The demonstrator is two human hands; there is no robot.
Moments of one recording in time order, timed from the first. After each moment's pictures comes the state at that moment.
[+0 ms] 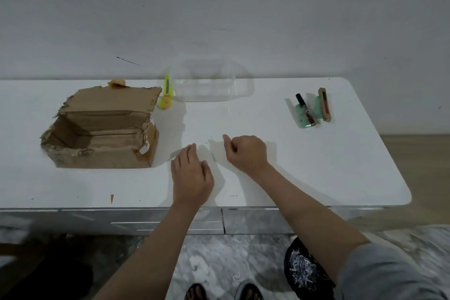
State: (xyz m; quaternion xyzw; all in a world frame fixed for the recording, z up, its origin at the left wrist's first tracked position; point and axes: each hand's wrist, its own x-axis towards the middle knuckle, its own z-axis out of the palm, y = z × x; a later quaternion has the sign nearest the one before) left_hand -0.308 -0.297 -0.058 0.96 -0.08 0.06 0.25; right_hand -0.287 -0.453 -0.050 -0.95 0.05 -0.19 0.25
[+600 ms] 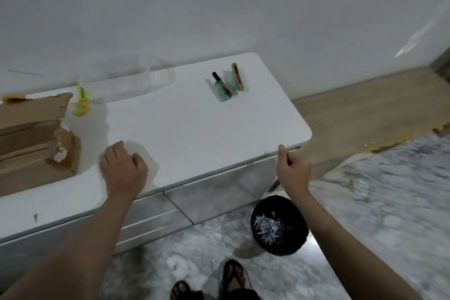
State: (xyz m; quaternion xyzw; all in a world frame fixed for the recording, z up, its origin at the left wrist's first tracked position) left_hand -0.305 -0.299 -0.067 0.97 -0.10 0.11 0.20; right_hand -0.509 -0.595 -0.071 -0.77 0.37 -0.32 0.42
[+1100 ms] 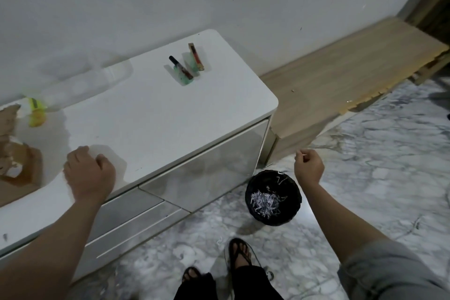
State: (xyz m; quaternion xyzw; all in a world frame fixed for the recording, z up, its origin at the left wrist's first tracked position) left_hand -0.308 -0.298 -0.070 0.96 -0.11 0.16 0.20; right_hand -0.611 -0.657 -0.167 -0.62 0.62 -0.26 0.40
